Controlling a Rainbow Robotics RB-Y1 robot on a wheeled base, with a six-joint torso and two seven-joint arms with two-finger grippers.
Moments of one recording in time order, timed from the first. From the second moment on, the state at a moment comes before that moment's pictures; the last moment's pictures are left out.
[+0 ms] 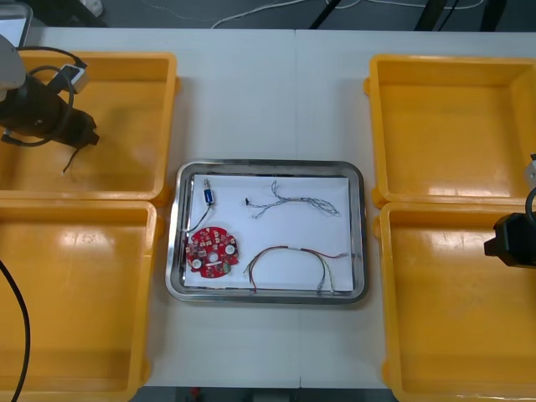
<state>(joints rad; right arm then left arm) -0.07 -0.80 -0.18 -2.28 -0.83 1.83 1.06 -0.86 0.60 0.14 -0.92 0.55 1.29 -2.06</state>
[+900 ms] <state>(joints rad) -0.07 -0.80 -0.18 -2.28 -0.83 1.83 1.06 -0.86 0.60 0.11 -0.88 0.55 1.23 -2.06</state>
